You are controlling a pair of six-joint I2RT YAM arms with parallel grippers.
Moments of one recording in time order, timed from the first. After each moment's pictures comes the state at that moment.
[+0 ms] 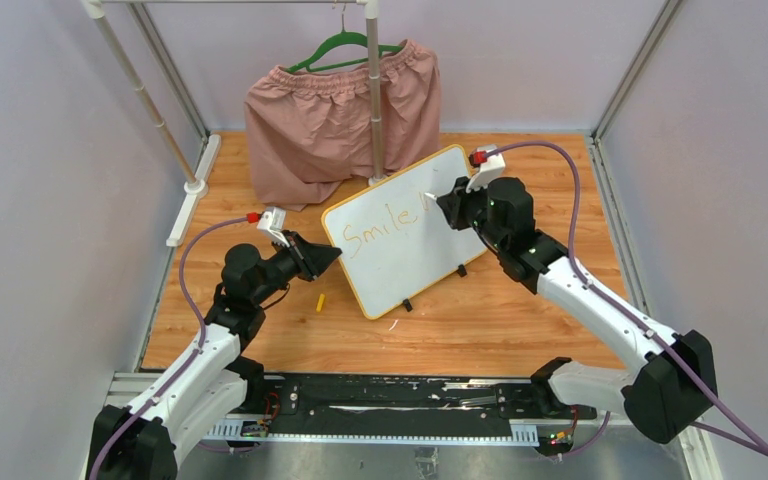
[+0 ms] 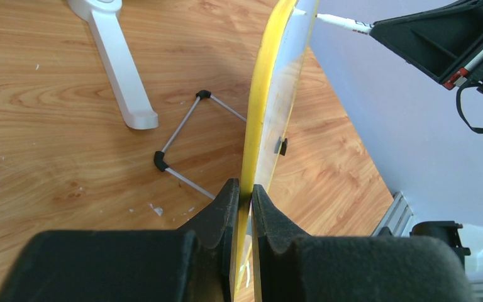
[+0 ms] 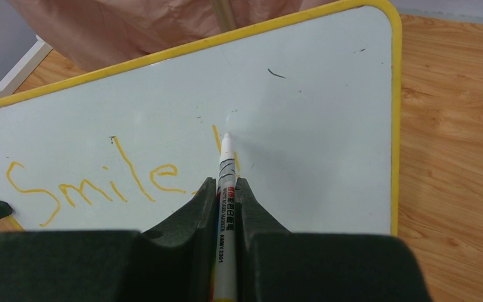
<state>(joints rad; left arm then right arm) -0.30 0.78 0.32 0.36 0.43 -0.64 0.57 1.16 0.91 0.02 0.06 0.22</state>
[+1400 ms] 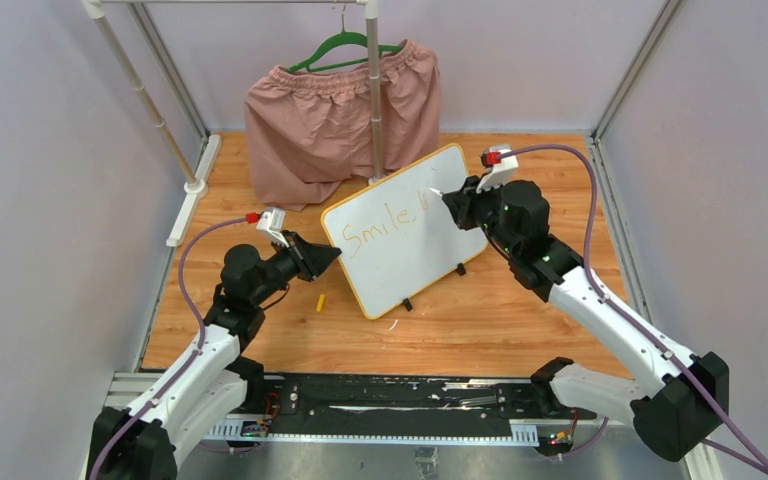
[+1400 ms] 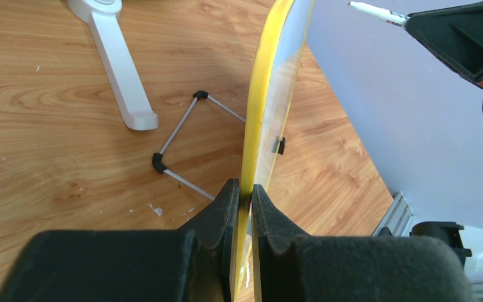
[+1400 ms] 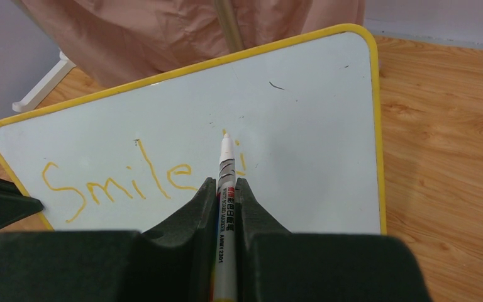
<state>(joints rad) -0.30 0.77 0.32 0.36 0.43 -0.64 0.57 1.08 0.91 0.00 0.05 0.22</state>
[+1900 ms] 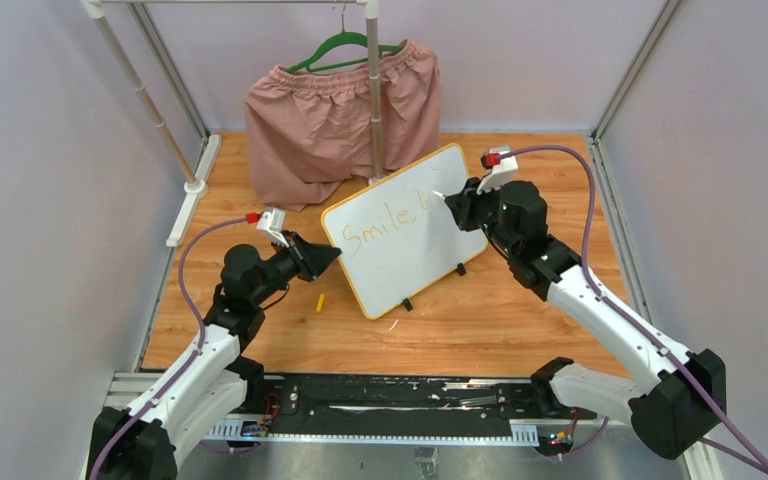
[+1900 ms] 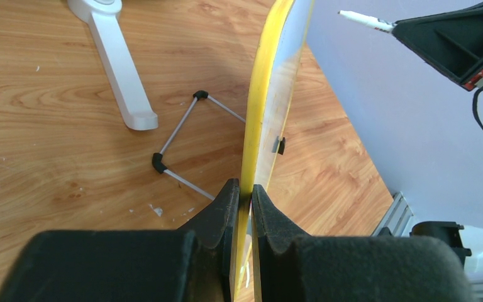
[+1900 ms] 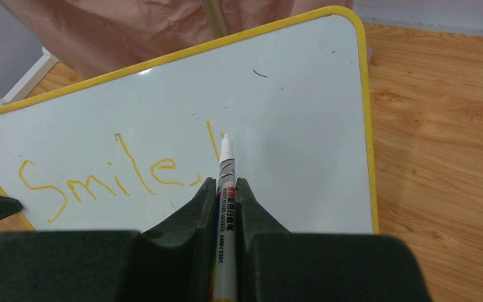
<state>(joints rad) -0.30 0.77 0.32 0.36 0.43 -0.64 0.55 1.07 0.89 -0.01 0.06 0.22</state>
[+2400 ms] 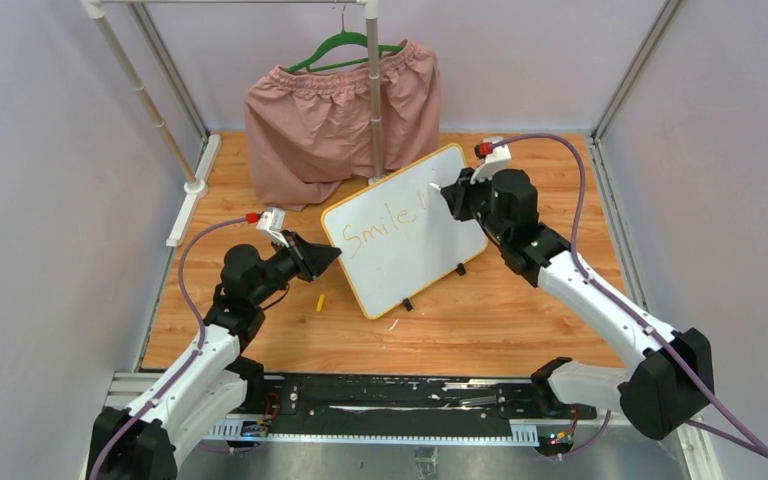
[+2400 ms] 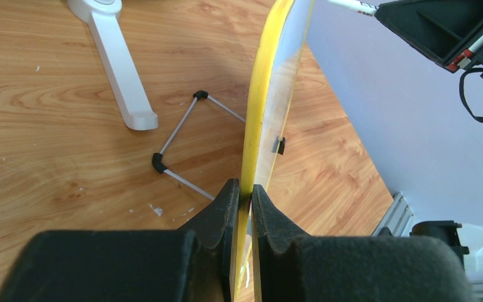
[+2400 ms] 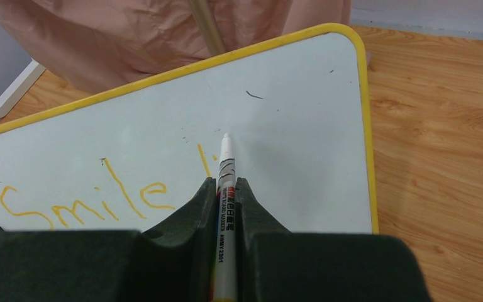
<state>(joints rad) -0.30 0.77 0.32 0.36 0.43 -0.64 0.53 1.18 0.95 0.02 0.06 0.22</state>
